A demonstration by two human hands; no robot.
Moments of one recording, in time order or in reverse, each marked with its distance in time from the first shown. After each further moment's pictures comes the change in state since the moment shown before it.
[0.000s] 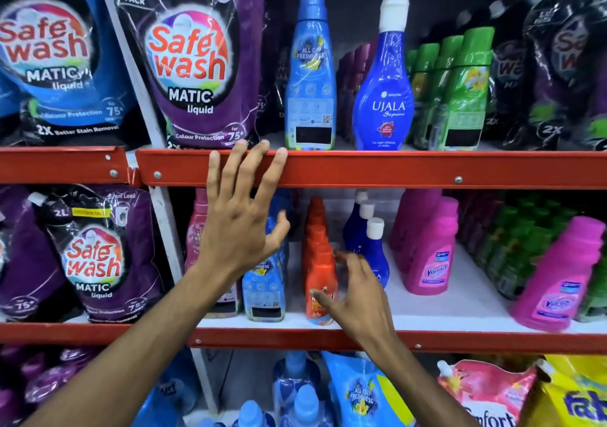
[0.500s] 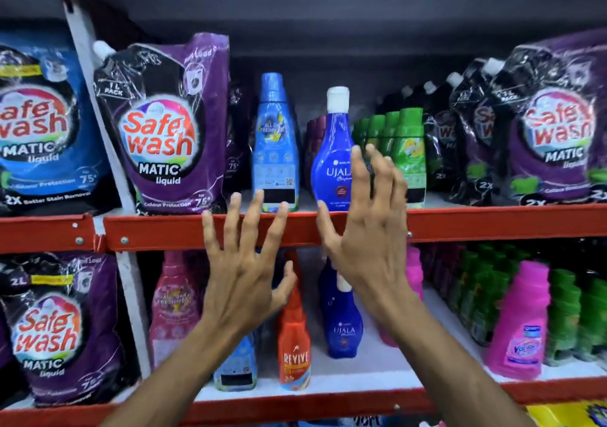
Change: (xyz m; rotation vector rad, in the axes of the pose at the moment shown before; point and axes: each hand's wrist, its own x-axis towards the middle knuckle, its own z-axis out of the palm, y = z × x) left_hand 0.023 0.051 -0.002 0.025 0.018 -0.023; right_hand 0.076 -0.090 -0.142 -0.305 0.739 -0.331
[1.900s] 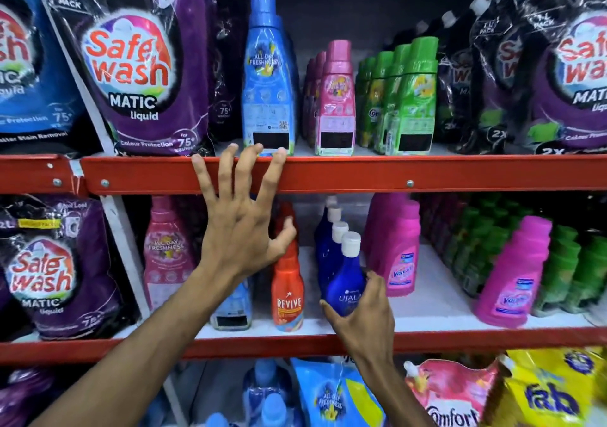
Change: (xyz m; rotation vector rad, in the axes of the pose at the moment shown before) left_hand 0.000 0.008 0.012 0.001 -0.073 -0.018; right_hand -0.205 0.072 0.050 0.124 -0.469 0.499
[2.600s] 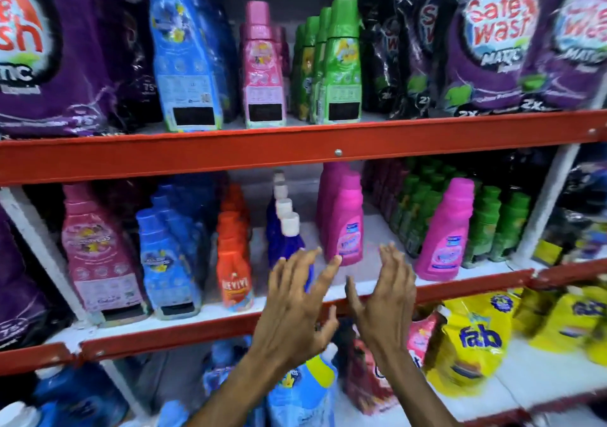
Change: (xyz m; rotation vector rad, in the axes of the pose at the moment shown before) left_hand -0.122 0.147 0.044 -0.535 -0.348 0.167; right_hand -0.006 0.089 -0.057 -0.180 0.270 -0.015
